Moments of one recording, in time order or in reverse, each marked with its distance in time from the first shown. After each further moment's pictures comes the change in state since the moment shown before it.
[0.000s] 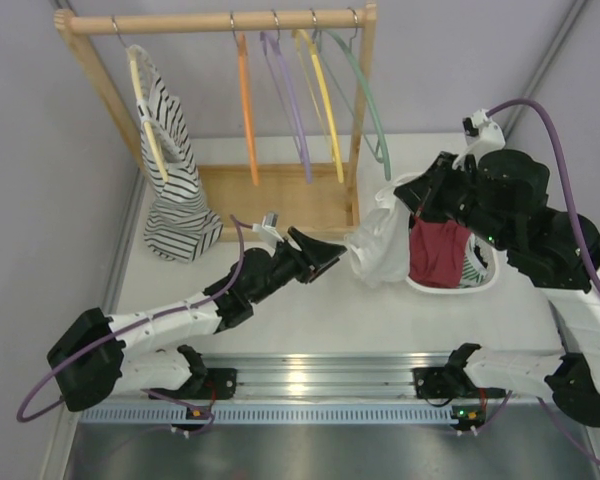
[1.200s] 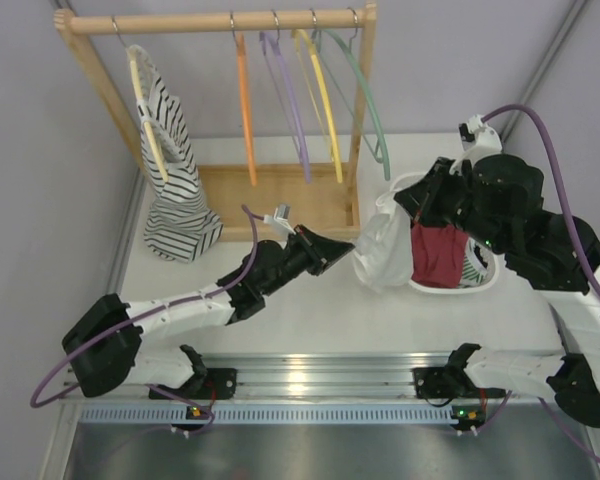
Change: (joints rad) left arm -0.009 0.126 0.086 0.086 0.003 0.011; right arm 0.022 -0.011 -0.021 -0.014 0.025 0.000
